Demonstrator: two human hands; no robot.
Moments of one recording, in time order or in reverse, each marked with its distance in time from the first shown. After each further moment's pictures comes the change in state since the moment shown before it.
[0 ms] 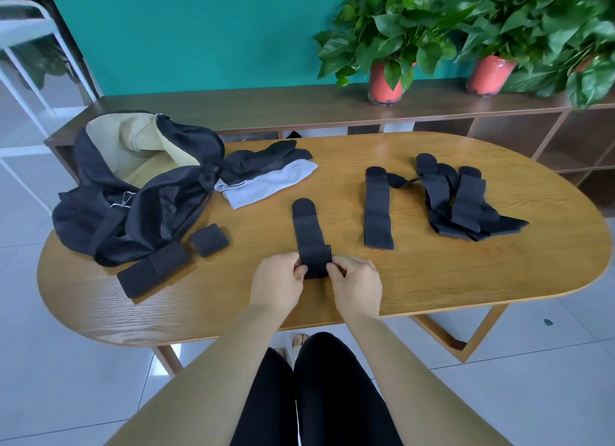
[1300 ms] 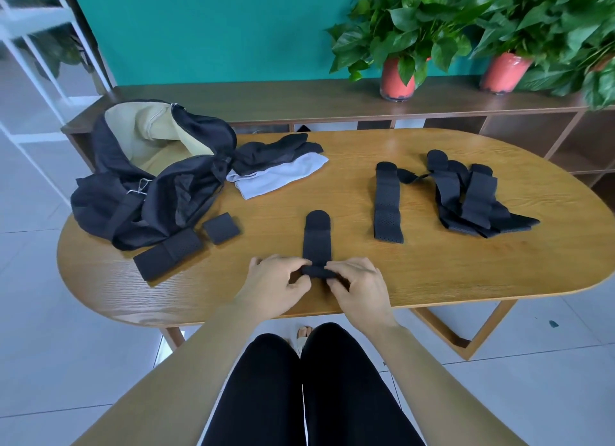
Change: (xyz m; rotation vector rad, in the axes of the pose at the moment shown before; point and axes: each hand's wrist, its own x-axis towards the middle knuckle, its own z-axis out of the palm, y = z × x) left_hand -0.023 -0.023 -0.027 0.070 -0.208 0.168; right_hand -0.020 0.013 -0.008 -0.016 -0.194 -0.304
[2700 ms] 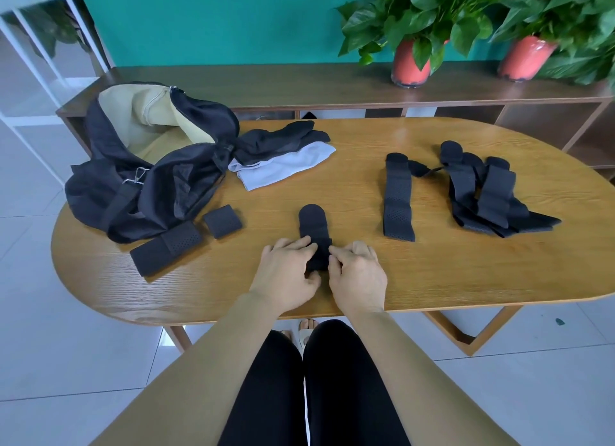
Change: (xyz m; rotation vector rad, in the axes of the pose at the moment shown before) left_hand 0.022 0.004 0.011 0.206 0.021 -0.012; right_hand 0.027 -0.009 0.030 -0.206 0.235 0.074
